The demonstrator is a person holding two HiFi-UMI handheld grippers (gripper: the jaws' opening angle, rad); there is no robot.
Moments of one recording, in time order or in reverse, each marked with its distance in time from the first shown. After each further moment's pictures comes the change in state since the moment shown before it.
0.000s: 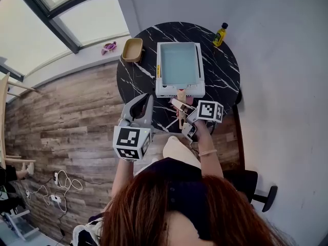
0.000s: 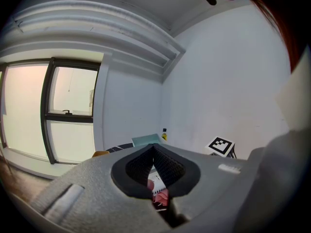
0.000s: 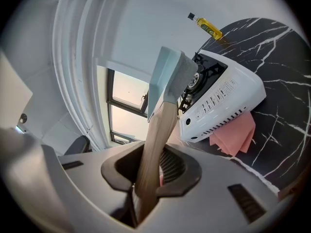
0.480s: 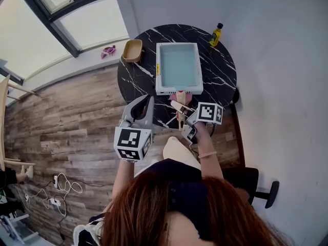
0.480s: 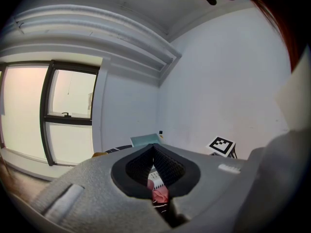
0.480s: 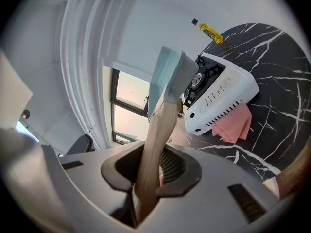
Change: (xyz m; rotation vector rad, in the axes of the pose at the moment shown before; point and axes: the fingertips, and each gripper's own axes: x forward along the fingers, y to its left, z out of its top) left arm -0.040 -0.018 0.004 0.009 -0.035 -0.023; right arm -0.022 0.027 -0.032 -0.025 -0.027 0.017
